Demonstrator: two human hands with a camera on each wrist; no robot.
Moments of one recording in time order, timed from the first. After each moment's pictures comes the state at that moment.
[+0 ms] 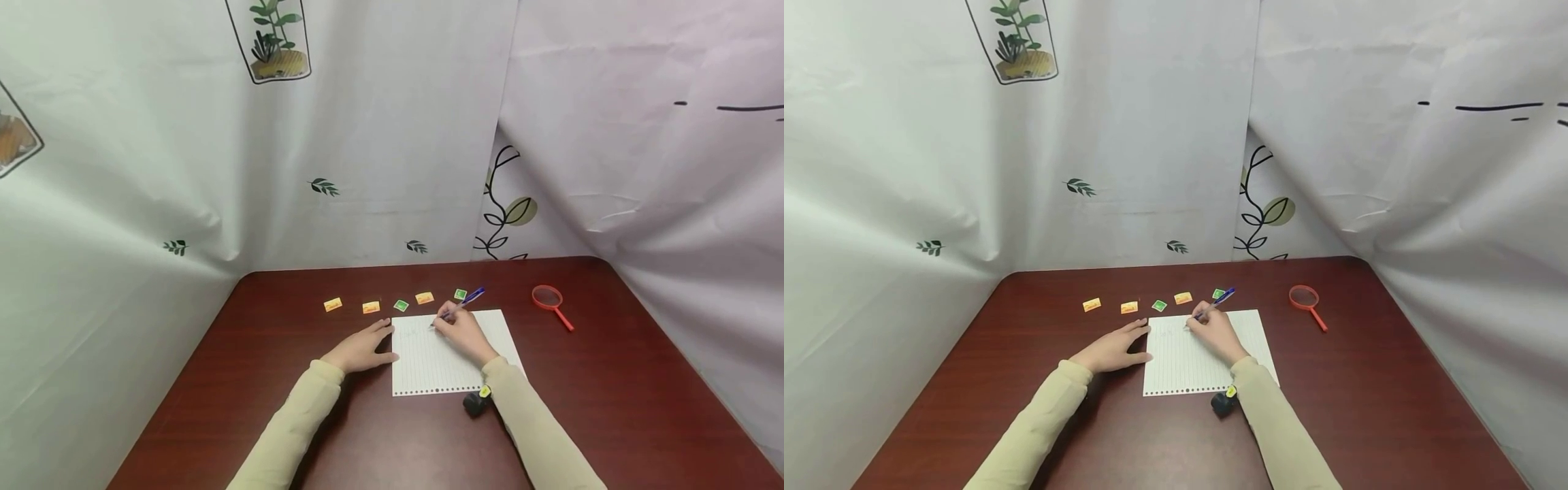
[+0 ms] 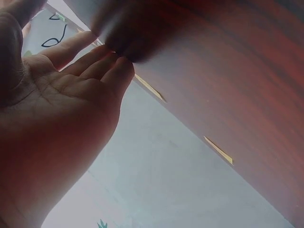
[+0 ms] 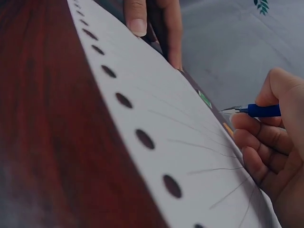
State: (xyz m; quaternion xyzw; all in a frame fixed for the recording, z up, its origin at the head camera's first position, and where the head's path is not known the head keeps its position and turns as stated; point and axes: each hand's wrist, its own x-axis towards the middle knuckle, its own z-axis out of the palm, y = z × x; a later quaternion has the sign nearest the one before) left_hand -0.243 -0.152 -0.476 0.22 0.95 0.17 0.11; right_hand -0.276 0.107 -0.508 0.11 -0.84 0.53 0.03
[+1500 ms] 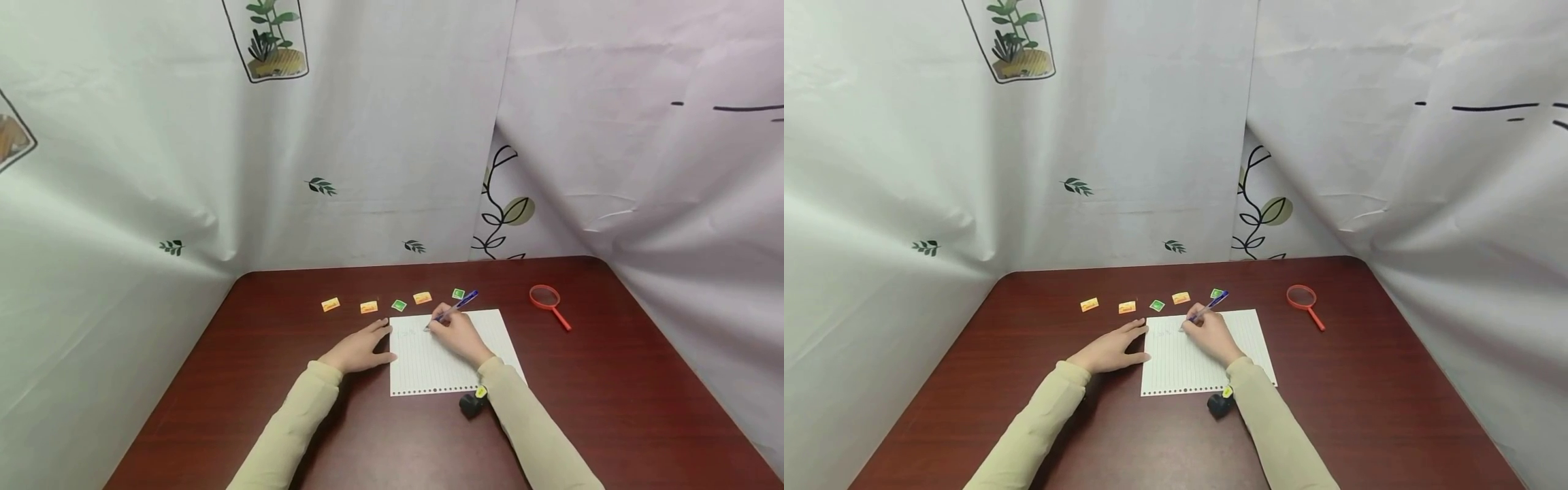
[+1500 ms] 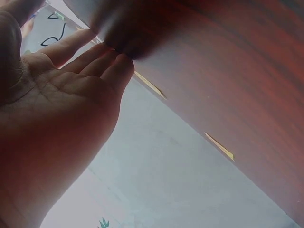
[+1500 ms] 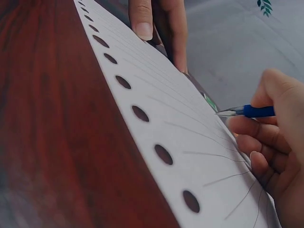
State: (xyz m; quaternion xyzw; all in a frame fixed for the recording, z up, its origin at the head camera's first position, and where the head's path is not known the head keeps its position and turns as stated) left_hand -0.243 -0.152 -0.477 0.22 0.95 0.17 0.11; right_hand -0.273 0.102 -0.510 0.13 -0.86 0.50 0.04
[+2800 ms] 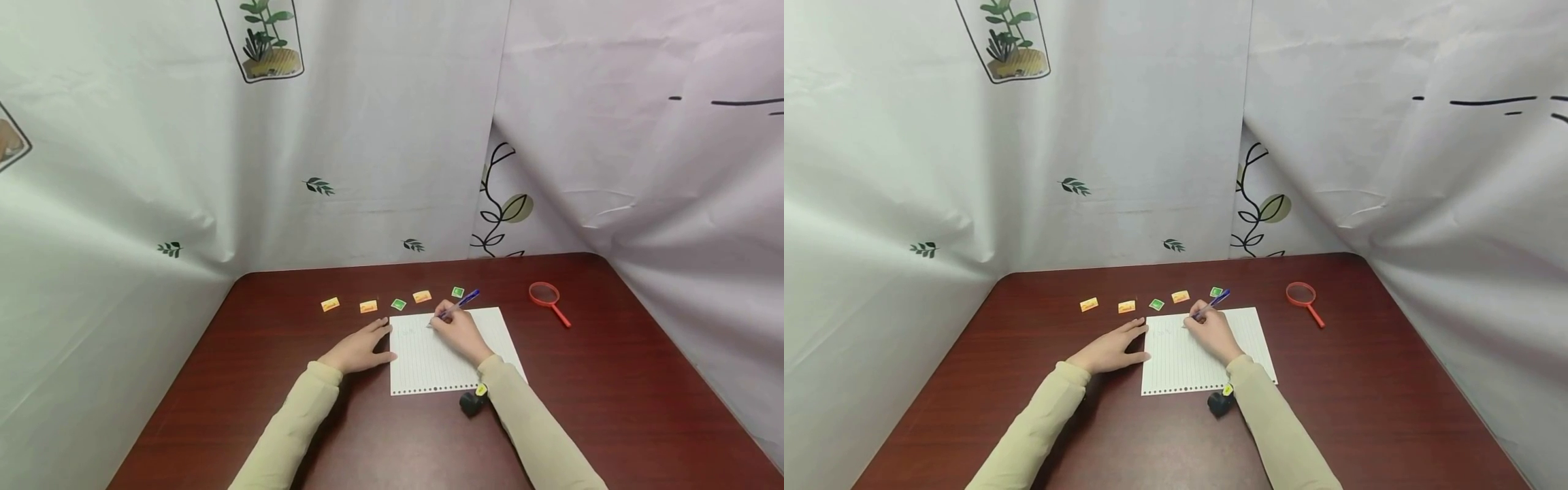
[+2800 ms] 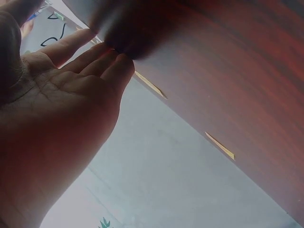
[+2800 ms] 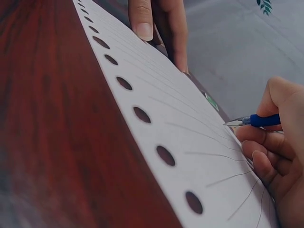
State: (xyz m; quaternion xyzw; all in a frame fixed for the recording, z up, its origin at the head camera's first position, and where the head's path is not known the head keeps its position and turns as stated) left_hand -0.243 -0.150 -0.476 0.22 0.95 0.18 0.12; right_hand -0.275 0.105 -0.513 0.10 -0.85 0.51 0.05
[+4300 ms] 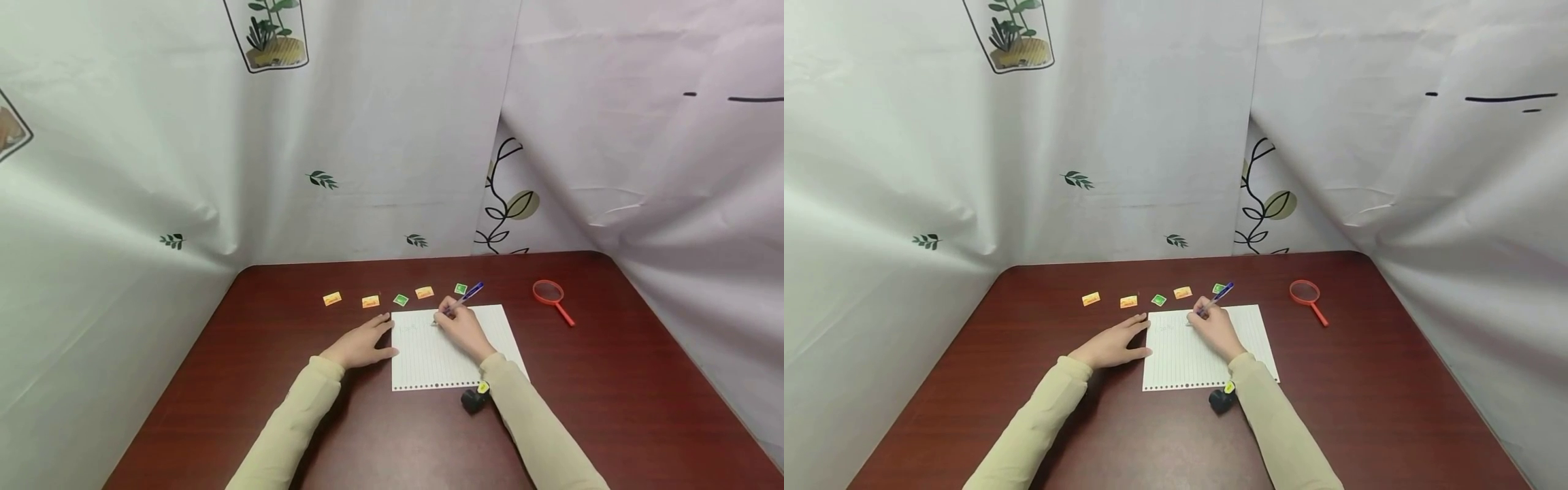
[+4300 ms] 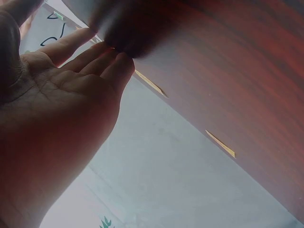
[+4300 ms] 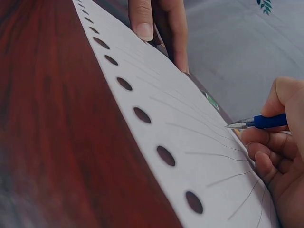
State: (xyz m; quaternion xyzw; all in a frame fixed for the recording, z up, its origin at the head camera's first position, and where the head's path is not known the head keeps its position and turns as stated) left_hand -0.242 -0.149 -0.472 0.21 0.96 0.16 0.12; right_hand -0.275 0.106 -0.512 0.09 -0.85 0.52 0.05
